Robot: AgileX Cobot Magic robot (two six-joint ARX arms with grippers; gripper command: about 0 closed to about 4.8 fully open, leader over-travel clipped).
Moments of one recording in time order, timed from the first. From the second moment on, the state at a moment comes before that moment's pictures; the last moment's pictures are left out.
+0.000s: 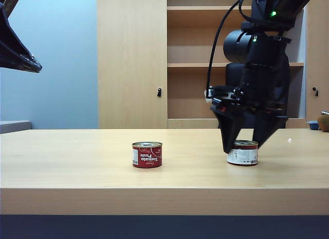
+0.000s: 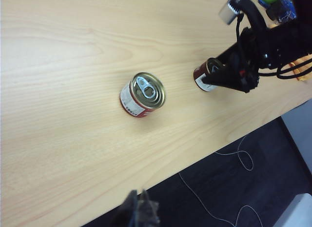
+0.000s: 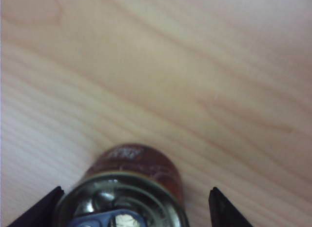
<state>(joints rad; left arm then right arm) -0.05 0.93 0.64 -0.37 0.72 -0.17 0.32 1.92 1.44 -0.78 -0.05 -0.16</state>
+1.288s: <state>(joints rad) -0.05 0.88 0.64 -0.31 0.74 -0.18 0.67 2.00 1.62 -0.67 -0.02 -0.08</state>
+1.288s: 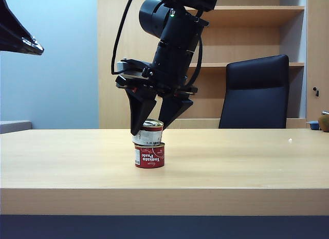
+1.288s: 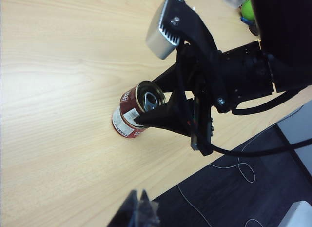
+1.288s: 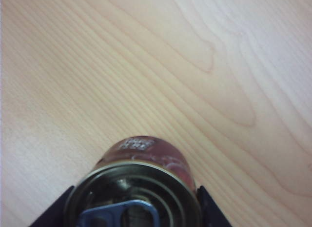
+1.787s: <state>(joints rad) -0.05 0.88 0.64 -0.20 0.73 -0.23 0.74 1.78 1.67 -0.79 0.08 -0.07</state>
